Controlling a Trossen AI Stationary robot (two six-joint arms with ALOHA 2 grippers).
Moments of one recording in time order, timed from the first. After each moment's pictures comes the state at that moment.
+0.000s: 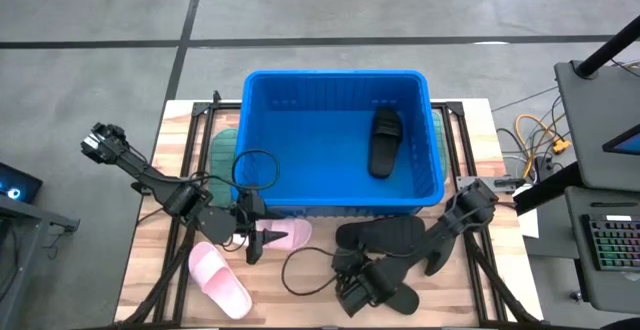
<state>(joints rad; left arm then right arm) -0.57 1.16 1.01 -0.37 -0.52 -0.68 0.61 2.18 1.72 -1.03 0.63 0.98</state>
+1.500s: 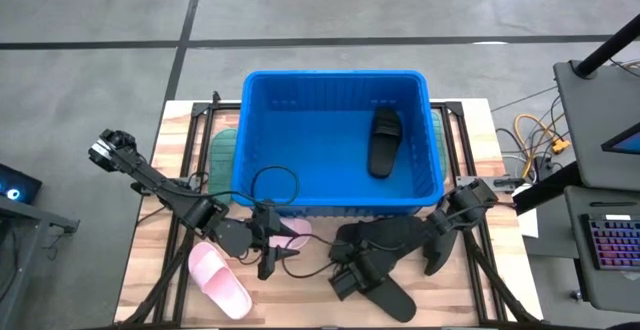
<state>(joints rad) -0.58 1.31 1.02 -0.22 -0.42 -0.67 0.55 2.28 1.67 -0.99 0.45 0.95</state>
